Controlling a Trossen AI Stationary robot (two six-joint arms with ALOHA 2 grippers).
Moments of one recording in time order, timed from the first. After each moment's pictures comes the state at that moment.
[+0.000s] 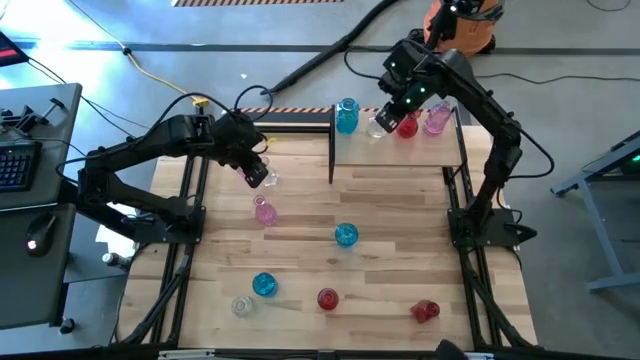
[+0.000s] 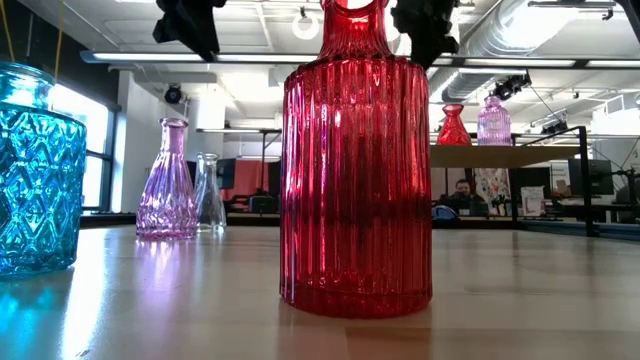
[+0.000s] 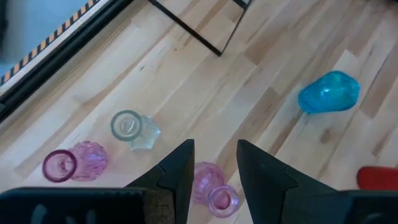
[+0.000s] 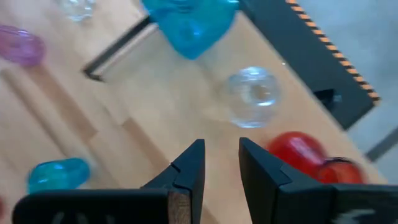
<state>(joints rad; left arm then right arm) 0.30 1.24 1.42 -1.18 -0.09 -0.37 -0.65 1.77 2.18 -1.57 -0.04 0.05</state>
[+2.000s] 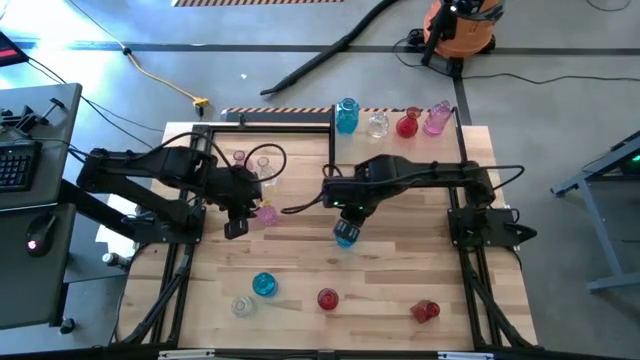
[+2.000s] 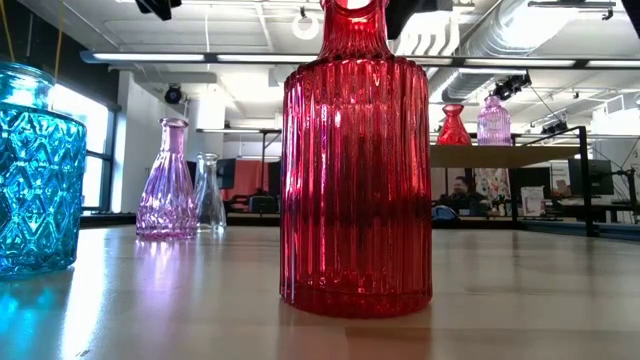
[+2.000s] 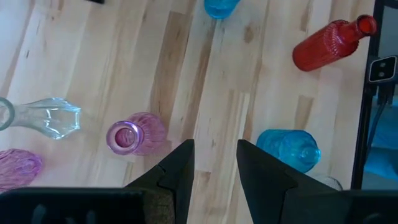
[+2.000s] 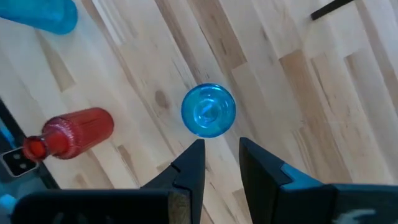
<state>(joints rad) -0.14 1.24 1.42 -1.28 -0.05 -0.34 0.11 1.96 2.18 -1.57 0.04 0.58</state>
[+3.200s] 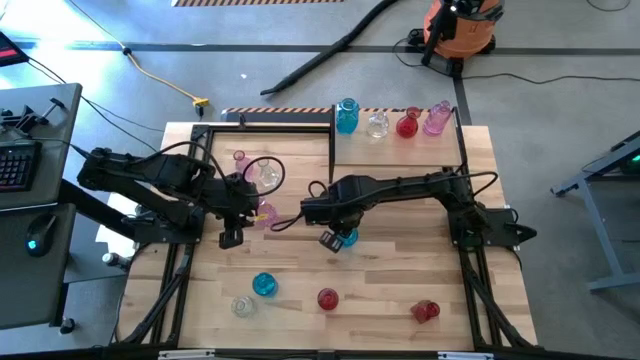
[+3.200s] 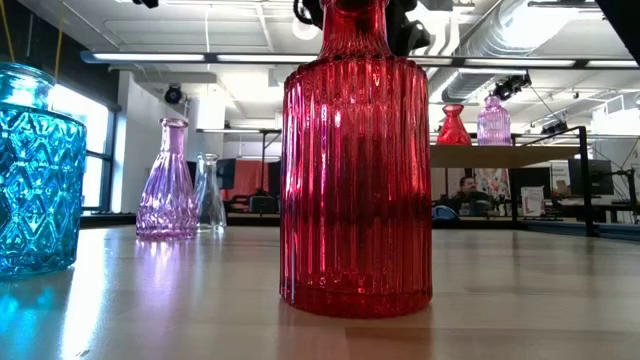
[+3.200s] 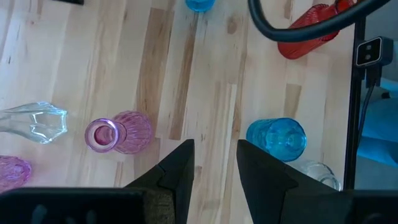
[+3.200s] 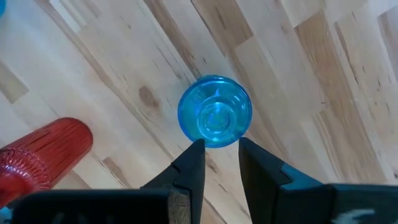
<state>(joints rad) -0.23 1.24 1.42 -1.29 -0.07 -0.37 0.13 2.13 2.18 -1.57 0.03 0.70</state>
